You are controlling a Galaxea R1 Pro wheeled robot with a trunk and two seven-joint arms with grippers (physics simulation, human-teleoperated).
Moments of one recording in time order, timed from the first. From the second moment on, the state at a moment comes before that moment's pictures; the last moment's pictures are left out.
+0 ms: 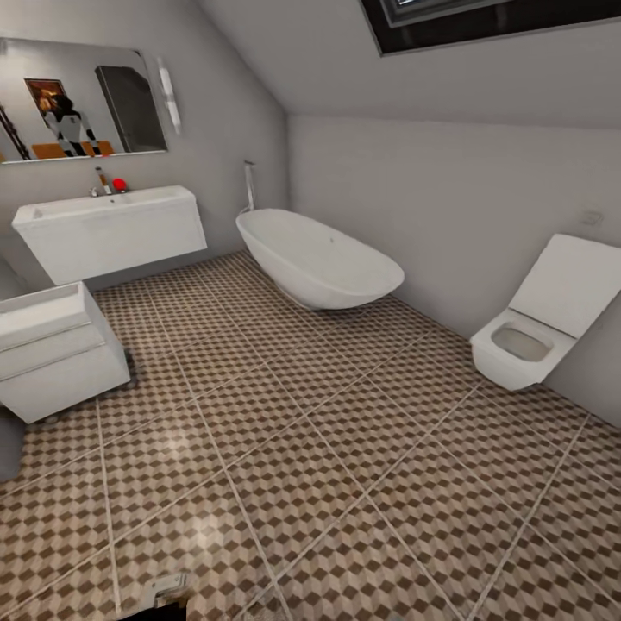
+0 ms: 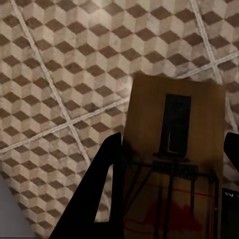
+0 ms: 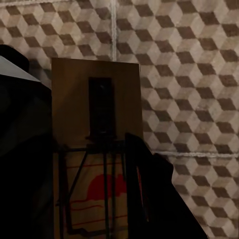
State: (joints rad) left arm -0.53 0.09 -0.90 0.01 1.10 0.00 0.06; right arm -0.45 0.10 0.25 0.07 0.31 -0.18 0.13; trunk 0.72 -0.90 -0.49
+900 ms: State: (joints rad) left arm -0.53 0.09 -0.90 0.01 1.10 0.00 0.06; right arm -0.45 0.10 0.25 0.07 0.31 -0.18 0.13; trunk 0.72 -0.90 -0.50
